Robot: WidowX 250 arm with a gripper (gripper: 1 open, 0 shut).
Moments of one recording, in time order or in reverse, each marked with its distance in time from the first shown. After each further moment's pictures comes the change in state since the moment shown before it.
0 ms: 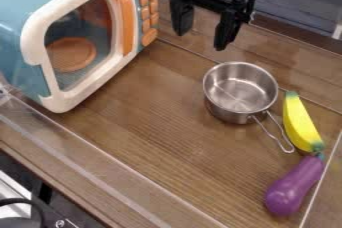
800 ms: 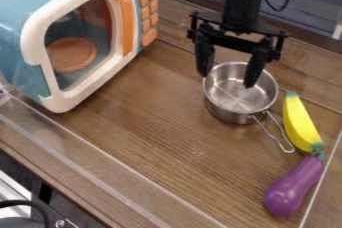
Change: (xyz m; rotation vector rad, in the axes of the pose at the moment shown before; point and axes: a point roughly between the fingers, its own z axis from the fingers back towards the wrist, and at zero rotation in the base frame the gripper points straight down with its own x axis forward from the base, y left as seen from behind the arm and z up) arm -0.002 -0.047 -0.038 -0.035 0.103 0.161
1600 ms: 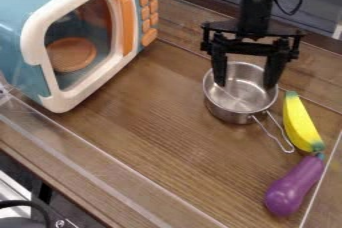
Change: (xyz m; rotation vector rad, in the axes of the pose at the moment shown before) arm 0.002 -0.020 -0.002 -0.057 -0.024 0.253
